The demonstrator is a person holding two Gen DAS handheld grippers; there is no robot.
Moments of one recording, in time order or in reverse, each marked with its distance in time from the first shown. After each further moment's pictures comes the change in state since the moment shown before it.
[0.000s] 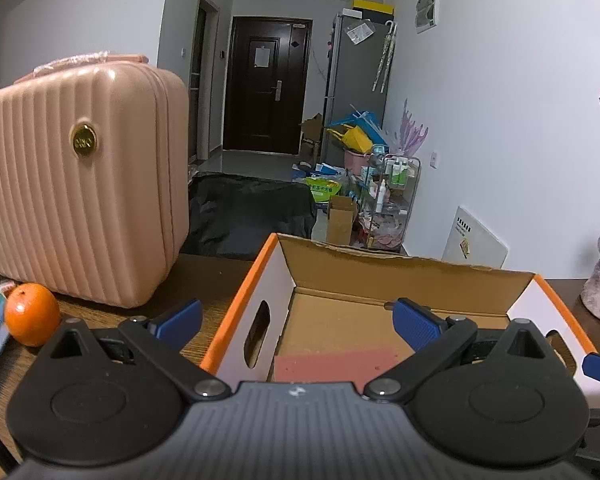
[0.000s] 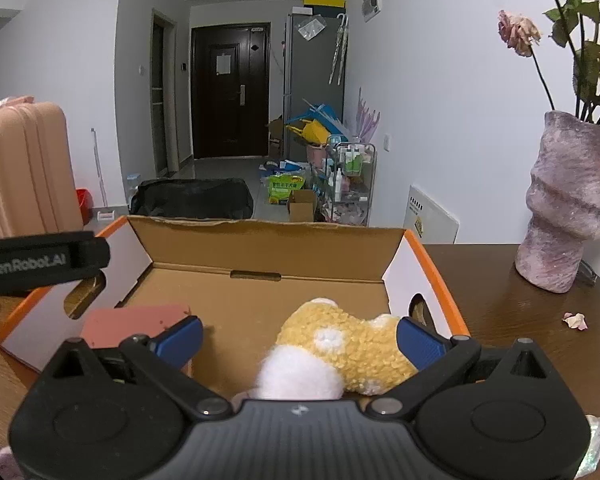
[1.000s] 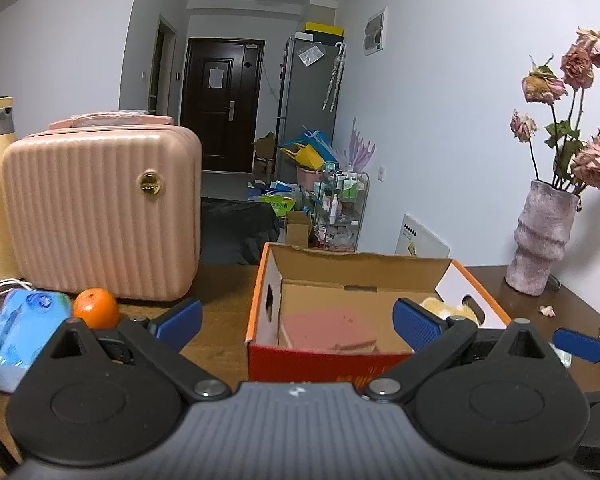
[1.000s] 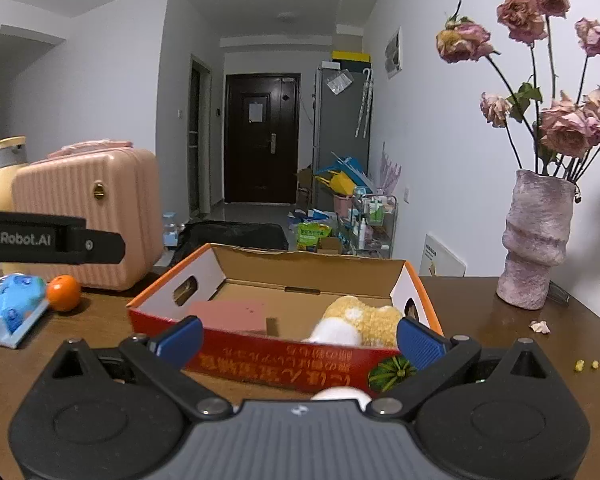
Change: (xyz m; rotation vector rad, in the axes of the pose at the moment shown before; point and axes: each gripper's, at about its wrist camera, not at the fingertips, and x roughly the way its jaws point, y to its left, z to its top) left arm -0.152 0.044 -0.005 0.061 -0.051 -0.154; right arm -0.158 0.015 -0.045 -0.046 -0.164 0.085
